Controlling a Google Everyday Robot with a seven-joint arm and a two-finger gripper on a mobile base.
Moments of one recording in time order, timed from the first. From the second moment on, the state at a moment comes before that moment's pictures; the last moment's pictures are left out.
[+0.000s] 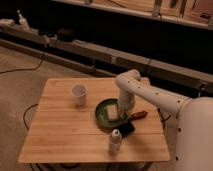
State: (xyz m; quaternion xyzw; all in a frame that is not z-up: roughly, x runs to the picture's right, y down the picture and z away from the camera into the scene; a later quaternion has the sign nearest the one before) arm 0.142 0.161 0.852 -0.38 -0.24 -0.47 0.76
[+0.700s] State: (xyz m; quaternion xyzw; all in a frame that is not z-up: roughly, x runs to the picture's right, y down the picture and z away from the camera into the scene) arm 0.113 0.082 0.903 -0.37 -0.20 -0.47 0.77
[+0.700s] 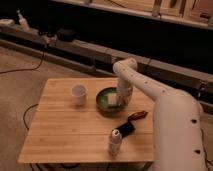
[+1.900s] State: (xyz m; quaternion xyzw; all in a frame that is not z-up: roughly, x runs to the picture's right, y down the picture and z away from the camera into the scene) arm 0.014 0.187 0.844 -0.34 -0.30 -0.60 0.66
